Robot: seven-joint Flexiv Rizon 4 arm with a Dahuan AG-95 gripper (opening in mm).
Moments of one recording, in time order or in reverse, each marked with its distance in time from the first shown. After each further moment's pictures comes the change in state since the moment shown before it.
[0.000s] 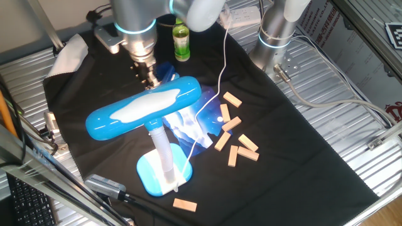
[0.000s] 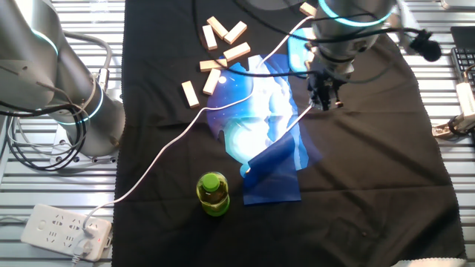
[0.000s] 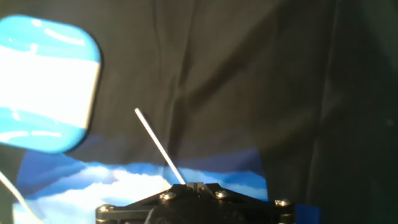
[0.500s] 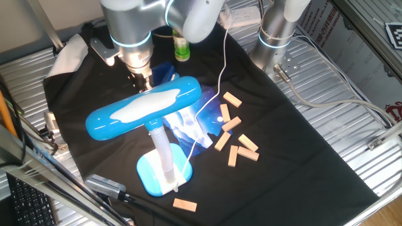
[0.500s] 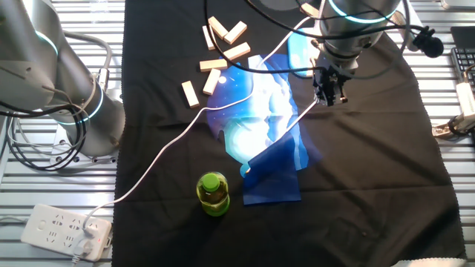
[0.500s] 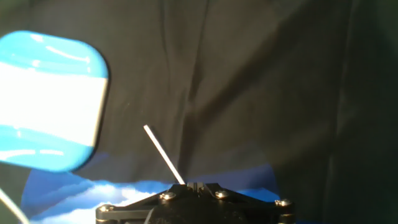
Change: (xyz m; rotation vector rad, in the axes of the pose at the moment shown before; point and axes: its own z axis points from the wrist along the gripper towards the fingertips) arm -0.017 0.012 0.023 0.001 -0.019 0.006
